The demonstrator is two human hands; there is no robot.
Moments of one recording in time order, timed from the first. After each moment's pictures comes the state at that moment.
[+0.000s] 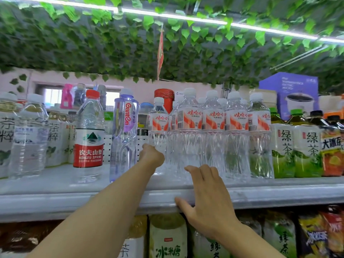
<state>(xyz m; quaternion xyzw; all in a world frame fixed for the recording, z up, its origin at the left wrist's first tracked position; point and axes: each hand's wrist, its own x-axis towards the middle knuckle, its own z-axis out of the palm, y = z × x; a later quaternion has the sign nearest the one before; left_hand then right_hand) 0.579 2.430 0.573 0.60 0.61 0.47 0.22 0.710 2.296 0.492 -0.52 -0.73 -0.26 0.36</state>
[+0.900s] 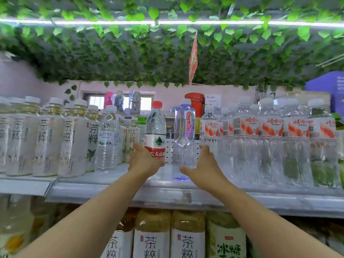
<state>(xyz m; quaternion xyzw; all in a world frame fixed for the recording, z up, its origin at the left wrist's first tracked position) 0.414 2.354 0.562 0.56 0.62 0.54 0.13 0.575 2.322 0.555 -0.54 -0.71 0.08 0.45</state>
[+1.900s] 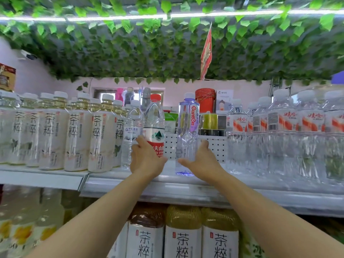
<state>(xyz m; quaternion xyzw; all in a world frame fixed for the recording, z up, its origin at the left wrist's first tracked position) 0.349 2.349 0.552 0.55 0.63 0.55 0.04 0.500 2.351 0.556 -0.54 -0.71 0.10 0.43</state>
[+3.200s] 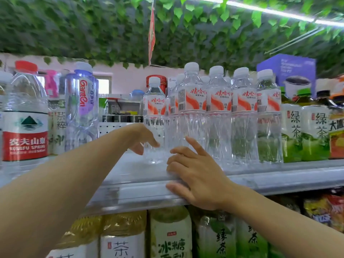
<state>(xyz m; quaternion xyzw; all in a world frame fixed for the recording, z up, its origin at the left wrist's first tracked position) 0.544 2.460 0.604 0.69 0.59 0.29 0.29 0.711 2.343 0.513 -0.36 -0.81 -0.40 0.23</state>
